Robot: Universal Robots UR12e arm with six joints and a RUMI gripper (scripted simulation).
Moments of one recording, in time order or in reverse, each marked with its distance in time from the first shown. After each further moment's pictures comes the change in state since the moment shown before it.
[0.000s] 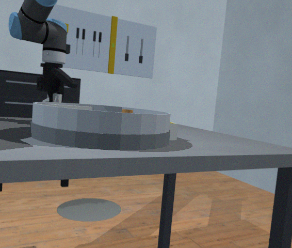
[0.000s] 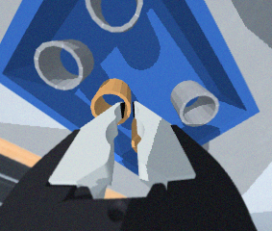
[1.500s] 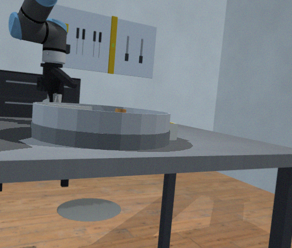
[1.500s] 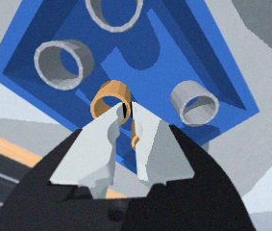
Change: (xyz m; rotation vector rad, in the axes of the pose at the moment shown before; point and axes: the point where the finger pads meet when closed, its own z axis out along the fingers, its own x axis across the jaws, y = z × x) arm 0.000 0.000 0.000 0.000 0.000 0.000
